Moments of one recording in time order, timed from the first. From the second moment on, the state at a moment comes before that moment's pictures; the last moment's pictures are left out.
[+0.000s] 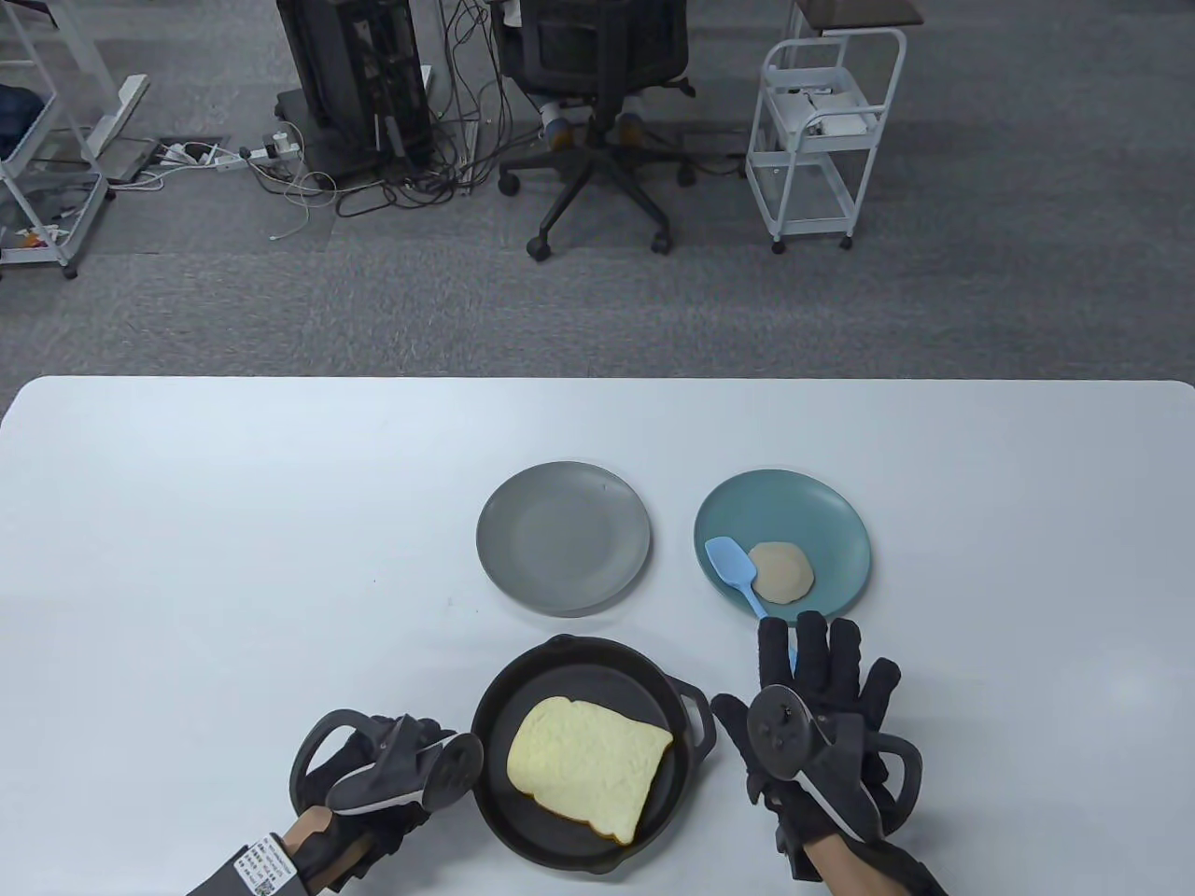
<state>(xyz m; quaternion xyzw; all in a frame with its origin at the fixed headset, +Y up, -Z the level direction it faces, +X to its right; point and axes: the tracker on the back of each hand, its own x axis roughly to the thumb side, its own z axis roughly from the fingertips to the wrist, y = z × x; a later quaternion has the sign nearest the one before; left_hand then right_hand) -0.207 -0.765 -0.263 -0.10 -0.22 -0.14 0.96 0.149 -0.705 -0.246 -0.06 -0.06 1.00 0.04</state>
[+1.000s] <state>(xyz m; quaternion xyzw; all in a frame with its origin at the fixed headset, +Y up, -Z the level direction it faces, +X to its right) -0.273 -0.703 -0.256 -0.01 -0.08 0.08 0.99 0.165 -0.727 -0.301 -0.14 0.00 0.99 0.06</state>
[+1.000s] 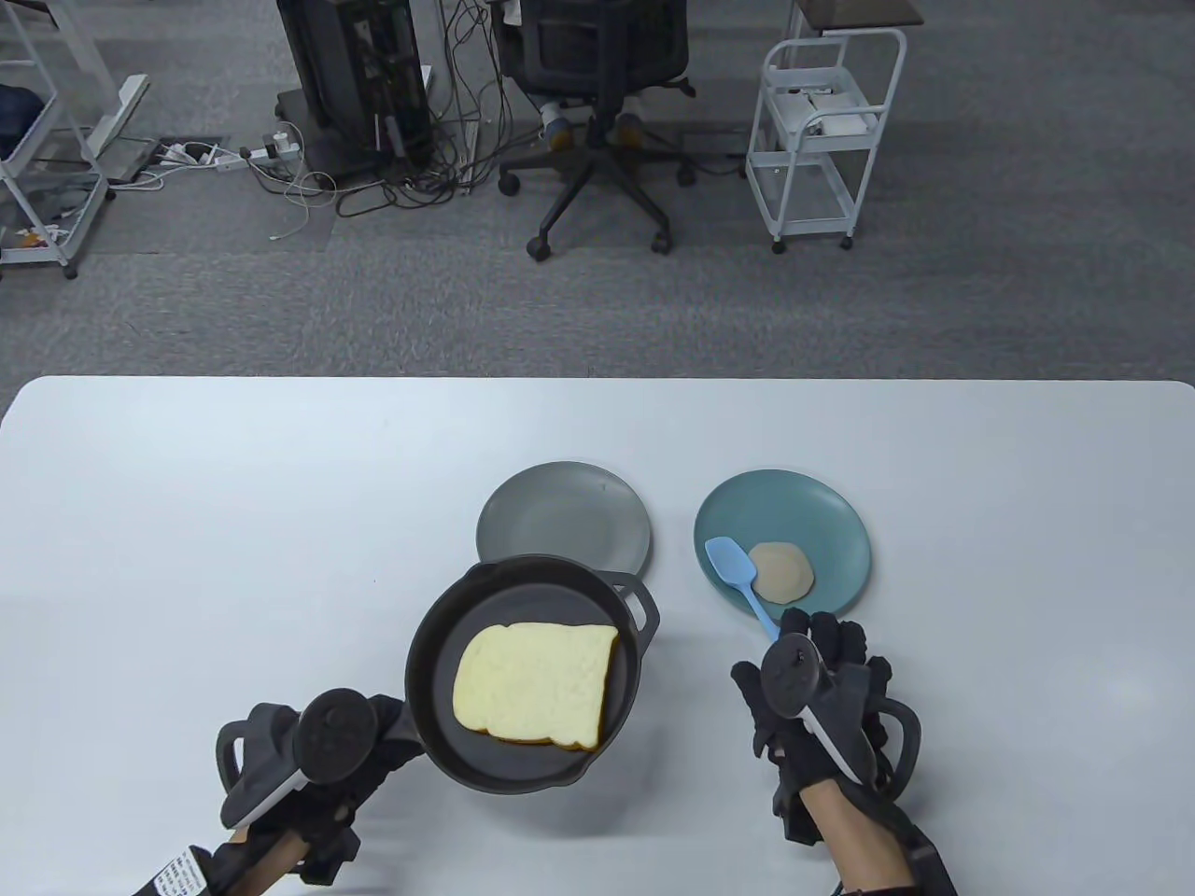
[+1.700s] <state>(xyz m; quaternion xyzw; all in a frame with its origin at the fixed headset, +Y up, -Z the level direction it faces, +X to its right) -0.266 -0.703 -0.252 0.00 -0.09 0.02 1.00 0.141 -0.744 -0.371 -0.21 0.04 0.97 -0.11</state>
